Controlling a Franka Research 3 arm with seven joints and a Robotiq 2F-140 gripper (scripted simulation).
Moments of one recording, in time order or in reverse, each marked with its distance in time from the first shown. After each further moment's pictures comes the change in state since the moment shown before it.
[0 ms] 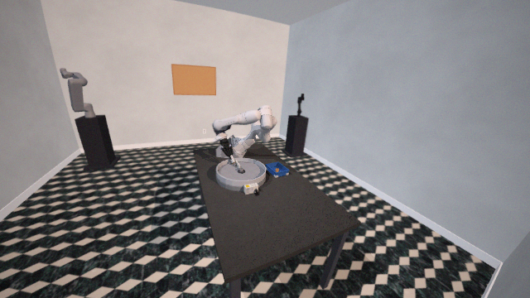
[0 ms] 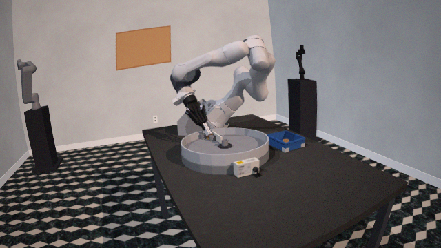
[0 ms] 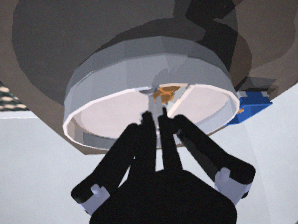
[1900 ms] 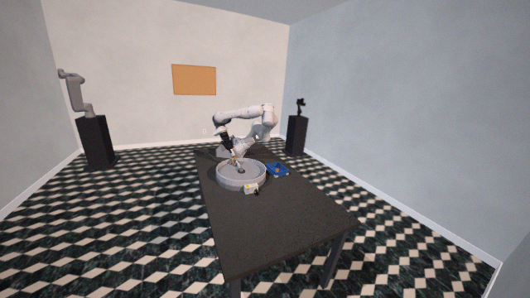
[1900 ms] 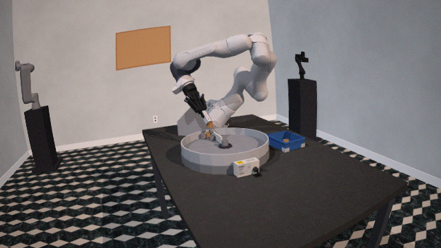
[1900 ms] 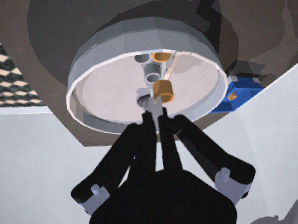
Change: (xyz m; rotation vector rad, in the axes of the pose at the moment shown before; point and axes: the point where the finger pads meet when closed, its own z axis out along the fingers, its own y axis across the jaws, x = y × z) arm -0.041 0.003 -0.049 -0.002 0.001 -0.006
